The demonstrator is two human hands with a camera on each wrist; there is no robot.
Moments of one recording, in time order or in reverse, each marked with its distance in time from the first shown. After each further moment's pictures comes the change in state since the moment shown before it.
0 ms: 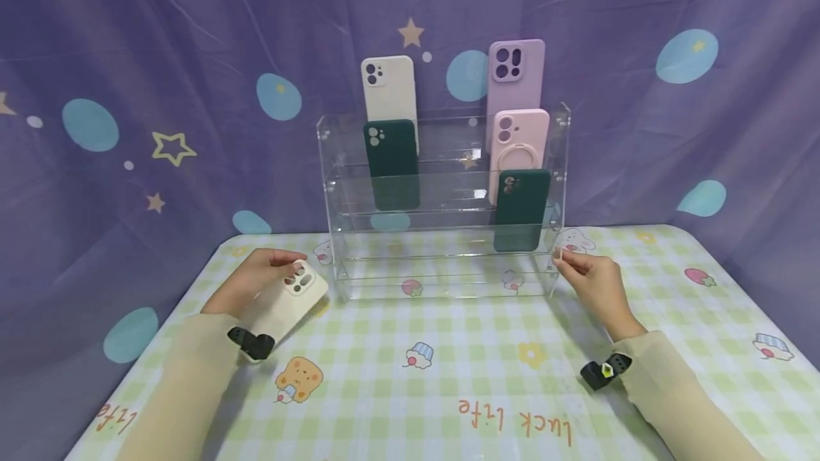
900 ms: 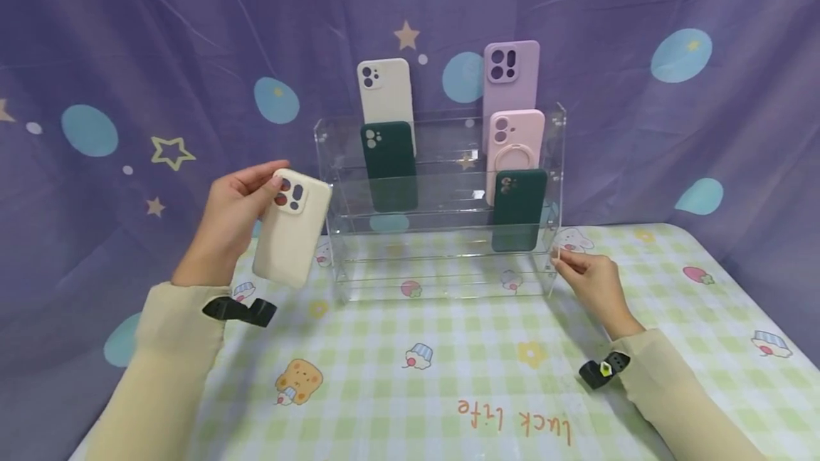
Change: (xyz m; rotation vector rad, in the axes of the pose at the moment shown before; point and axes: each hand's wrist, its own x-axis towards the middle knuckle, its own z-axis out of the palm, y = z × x) left_hand -0.029 0.147 -0.012 -0.537 0.333 0.385; right_hand 0.001 0.003 -0.001 0.030 -0.021 0.023
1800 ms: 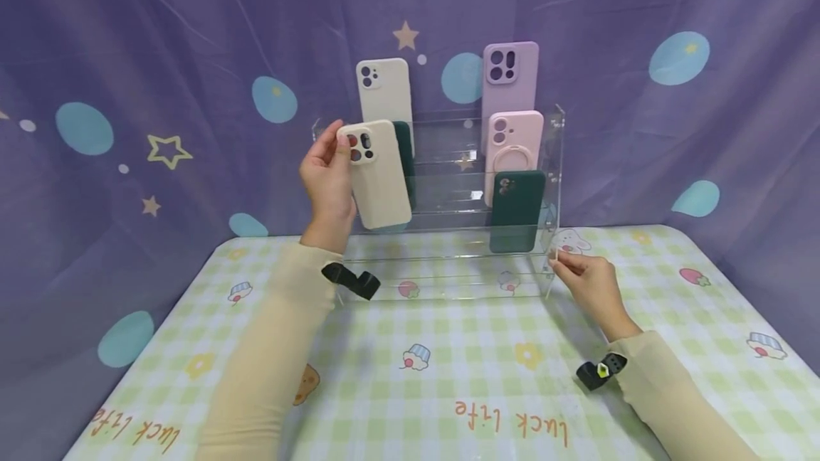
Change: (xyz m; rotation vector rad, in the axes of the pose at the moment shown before) left_hand 0.044 -0.021 0.131 -0.332 0.442 0.167; right_hand -0.001 -0.001 0.001 -0.002 0.006 -0.016
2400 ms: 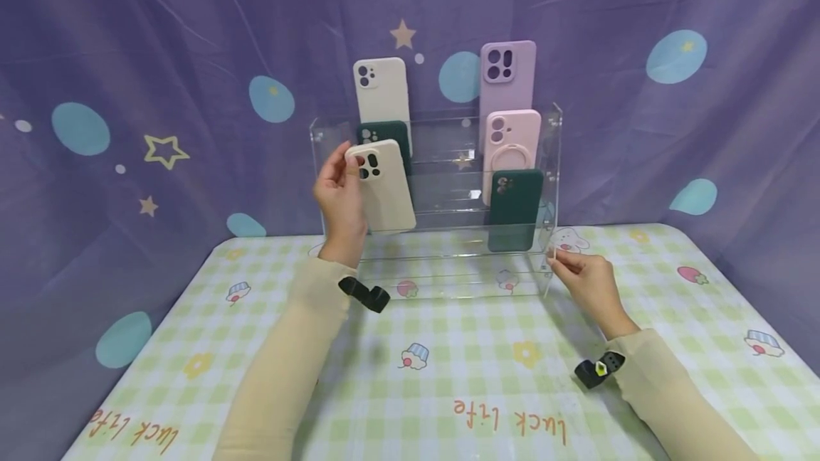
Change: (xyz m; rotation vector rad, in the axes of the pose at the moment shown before) left_hand -0.016 -0.038 -0.008 0.009 -0.023 0.100; right_hand 0.001 0.000 0.000 -0.011 0.003 -0.023
